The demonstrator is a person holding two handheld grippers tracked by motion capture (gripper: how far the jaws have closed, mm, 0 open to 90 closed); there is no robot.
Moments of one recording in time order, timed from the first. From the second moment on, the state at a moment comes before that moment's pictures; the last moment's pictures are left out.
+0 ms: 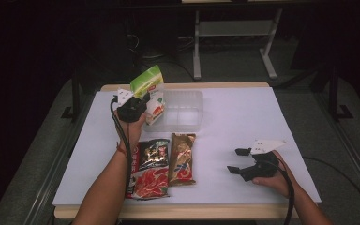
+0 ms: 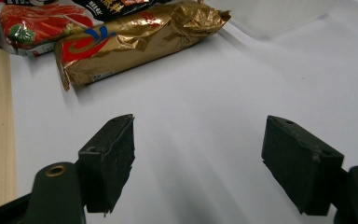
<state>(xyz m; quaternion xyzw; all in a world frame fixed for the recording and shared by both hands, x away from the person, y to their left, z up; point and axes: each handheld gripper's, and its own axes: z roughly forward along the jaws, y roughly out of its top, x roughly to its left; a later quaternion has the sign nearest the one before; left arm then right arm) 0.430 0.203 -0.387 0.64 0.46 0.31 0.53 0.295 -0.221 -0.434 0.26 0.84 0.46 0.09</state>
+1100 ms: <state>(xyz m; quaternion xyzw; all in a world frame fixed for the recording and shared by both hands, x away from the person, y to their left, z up) 0.380 0.233 -0.385 0.74 0.35 0.28 0.50 0.300 -0.217 -0.438 0.29 0.84 0.45 0.12</state>
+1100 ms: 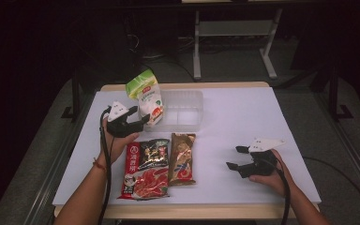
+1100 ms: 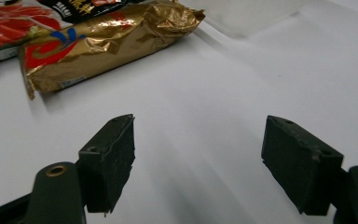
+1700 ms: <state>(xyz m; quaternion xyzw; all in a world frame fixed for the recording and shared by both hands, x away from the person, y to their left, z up) 0.307 0.250 -0.395 0.79 0.27 0.22 0.50 0.313 -0.197 -0.452 0.32 0.82 0.43 0.20</state>
